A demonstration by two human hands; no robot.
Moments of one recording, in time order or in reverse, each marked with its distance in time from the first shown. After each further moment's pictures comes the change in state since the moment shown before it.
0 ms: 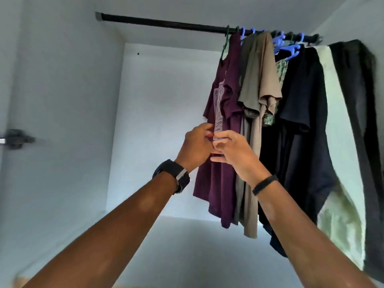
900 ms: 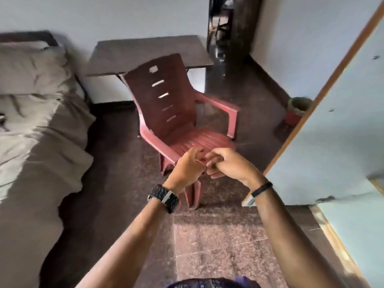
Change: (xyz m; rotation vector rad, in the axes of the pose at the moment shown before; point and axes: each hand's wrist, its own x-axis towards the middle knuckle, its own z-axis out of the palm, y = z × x) left_hand -0.883 0.219 -0.438 0.329 0.895 -1.342; right_hand -0.780 -0.140 0.486 0.122 -1.778 0.314
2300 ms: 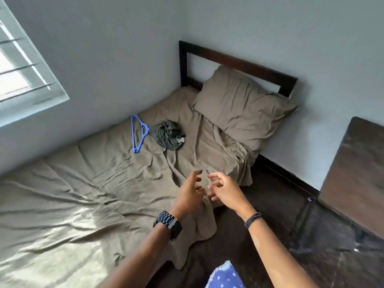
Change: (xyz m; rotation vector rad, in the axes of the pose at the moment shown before) left_hand 0.256 -0.252 -0.934 -0.049 0.919 -0.297; right_hand 0.722 -0.465 0.708 -0.284 -0.678 -0.276
